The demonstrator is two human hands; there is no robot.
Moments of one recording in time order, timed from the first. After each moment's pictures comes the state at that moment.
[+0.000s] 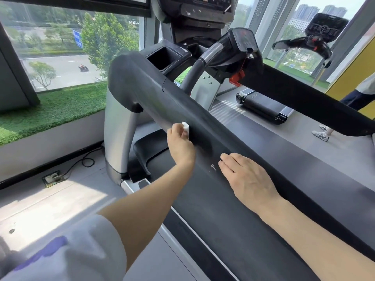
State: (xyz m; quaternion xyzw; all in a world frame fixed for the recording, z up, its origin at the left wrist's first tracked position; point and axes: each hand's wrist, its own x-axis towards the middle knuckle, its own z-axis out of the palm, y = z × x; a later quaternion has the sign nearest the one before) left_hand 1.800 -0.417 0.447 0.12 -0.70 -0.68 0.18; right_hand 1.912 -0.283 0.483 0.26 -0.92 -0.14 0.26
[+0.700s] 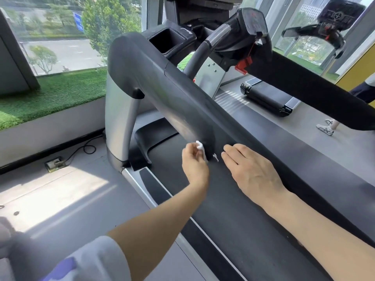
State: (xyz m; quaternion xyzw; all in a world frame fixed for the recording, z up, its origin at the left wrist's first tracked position) left_hand 1.857 -0.381 0.403 0.16 -0.67 -0.72 0.11; right_hand 1.914 -0.274 0.479 0.26 -0.93 -0.16 0.22
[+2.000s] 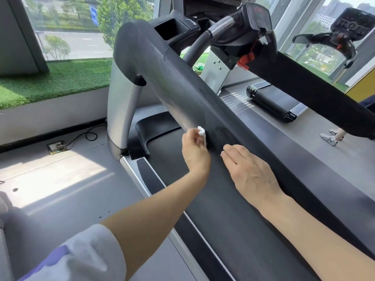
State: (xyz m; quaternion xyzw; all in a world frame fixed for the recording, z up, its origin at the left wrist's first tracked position) left_hand 1.887 -0.354 0.420 0.14 -0.64 -0.74 0.16; right_hand 1.951 -0.247 0.468 0.26 -0.93 -0.14 0.22
